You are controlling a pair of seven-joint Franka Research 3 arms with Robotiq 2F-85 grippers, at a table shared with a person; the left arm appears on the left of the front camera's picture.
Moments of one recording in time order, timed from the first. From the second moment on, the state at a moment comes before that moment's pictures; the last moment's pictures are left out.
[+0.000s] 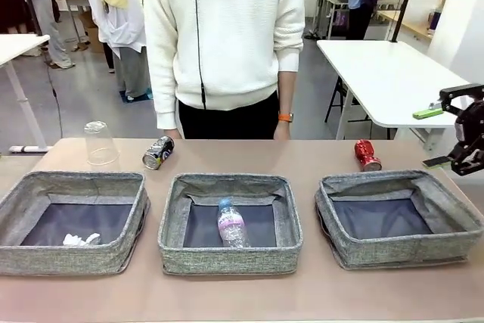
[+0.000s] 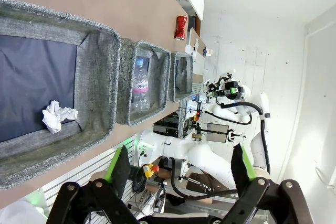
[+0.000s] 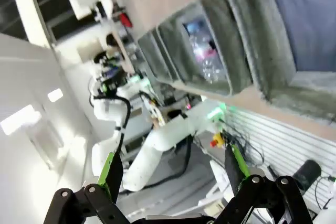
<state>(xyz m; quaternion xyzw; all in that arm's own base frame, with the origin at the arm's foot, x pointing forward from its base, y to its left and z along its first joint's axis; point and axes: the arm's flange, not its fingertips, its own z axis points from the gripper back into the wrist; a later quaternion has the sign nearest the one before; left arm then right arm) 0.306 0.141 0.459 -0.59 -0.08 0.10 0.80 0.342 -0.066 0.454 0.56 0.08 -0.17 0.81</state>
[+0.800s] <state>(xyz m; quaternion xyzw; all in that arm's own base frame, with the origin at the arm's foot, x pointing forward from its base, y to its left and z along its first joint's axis) 0.306 0.141 0.459 -0.59 -0.08 0.10 0.80 0.345 -0.053 0.462 0.56 0.09 -0.15 0.81</state>
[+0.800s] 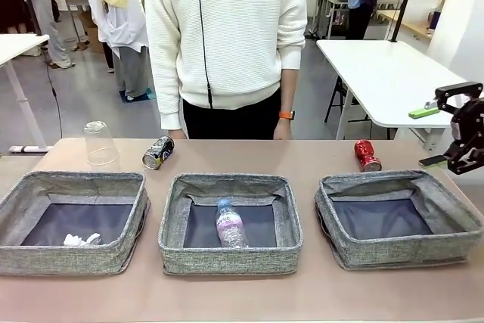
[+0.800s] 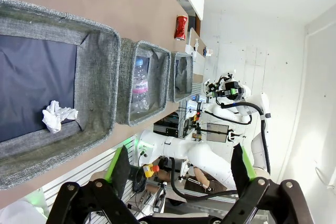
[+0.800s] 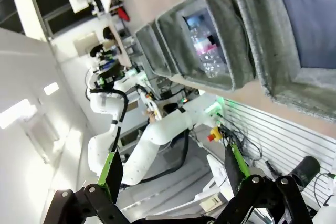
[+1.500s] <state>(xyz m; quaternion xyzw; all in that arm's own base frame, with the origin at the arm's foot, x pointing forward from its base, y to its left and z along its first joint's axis) 0.306 0.141 0.459 -0.59 -0.08 0.10 0.80 0.345 -0.053 0.461 0.56 0.10 -0.15 0.81</state>
